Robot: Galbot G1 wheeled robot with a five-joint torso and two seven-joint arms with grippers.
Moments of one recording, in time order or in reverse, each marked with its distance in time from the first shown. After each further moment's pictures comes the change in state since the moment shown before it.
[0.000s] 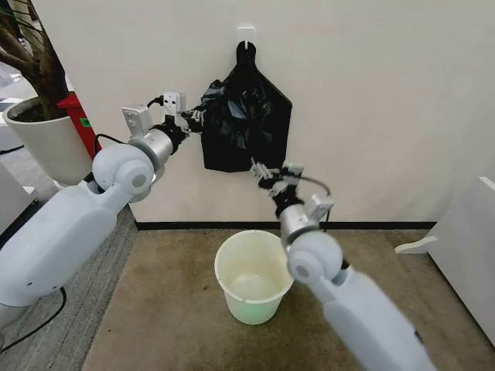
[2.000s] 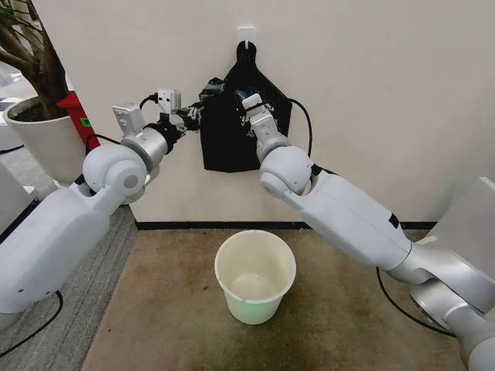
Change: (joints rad) left arm 0.055 0.024 -0.084 -0.038 -0.002 -0.004 0.047; right arm 0.578 0.033 -0.323 -0.323 -0.102 -0.421 0.197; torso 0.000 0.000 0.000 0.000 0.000
